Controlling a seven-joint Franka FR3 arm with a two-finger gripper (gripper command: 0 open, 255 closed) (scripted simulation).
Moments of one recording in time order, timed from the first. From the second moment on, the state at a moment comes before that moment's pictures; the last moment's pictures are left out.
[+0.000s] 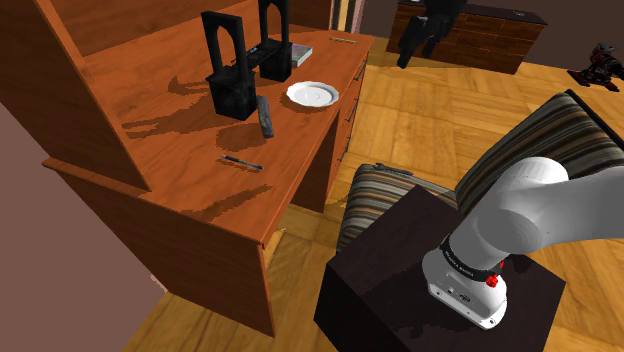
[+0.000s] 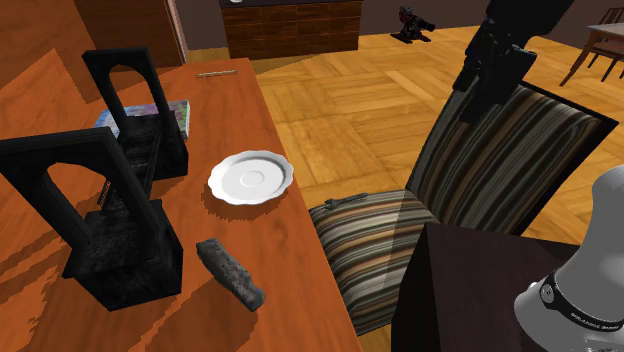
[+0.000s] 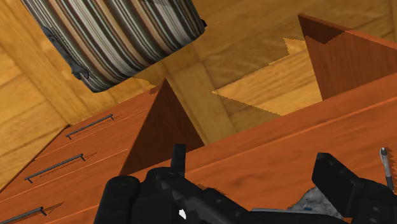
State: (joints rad) arm 0.02 -0.82 -0.07 -2.30 -0.11 1.68 0.01
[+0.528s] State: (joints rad) arm 0.02 -0.69 0.04 -2.31 -0.08 1.80 0.18
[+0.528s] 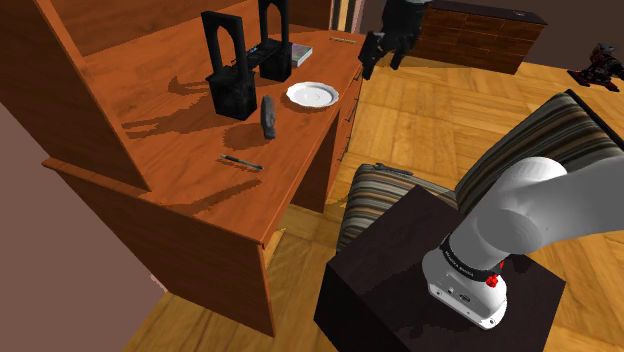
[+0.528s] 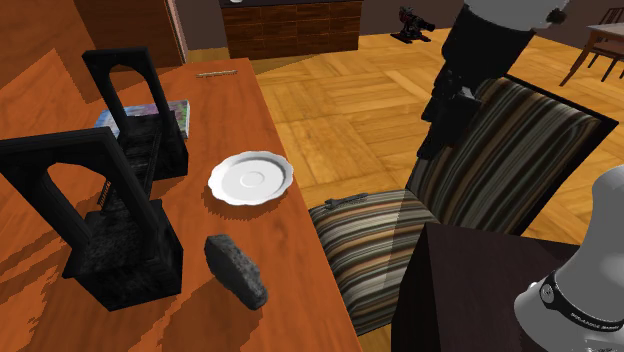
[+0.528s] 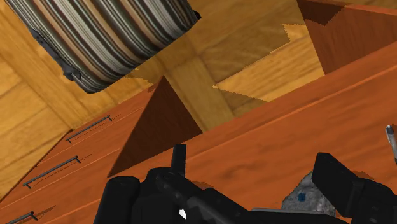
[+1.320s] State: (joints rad) arm 0.00 -0.29 0.25 -2.13 -0.12 1.99 0.55
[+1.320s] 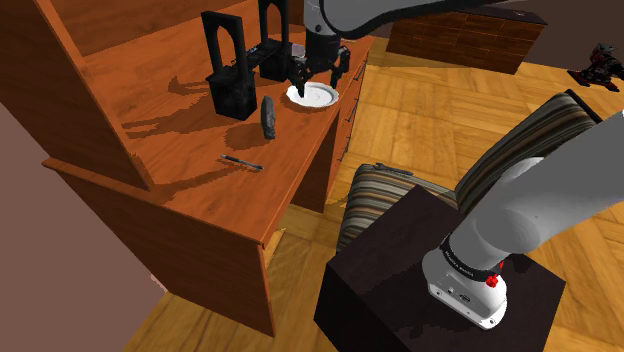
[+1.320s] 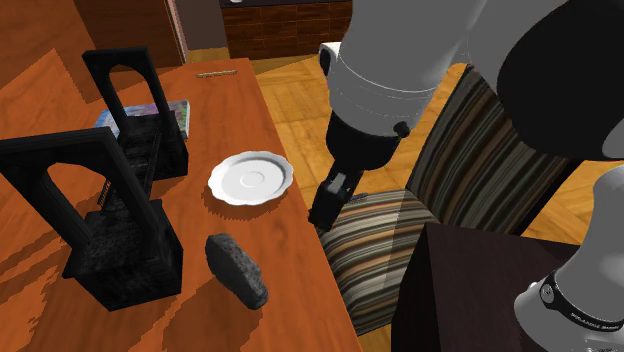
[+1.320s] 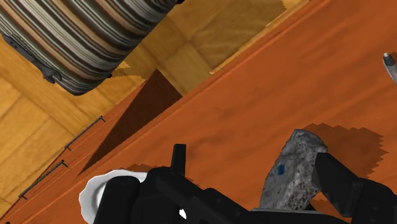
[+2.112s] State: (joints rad) arm 0.04 0.23 0.33 -1.71 -0.33 1.98 0.91
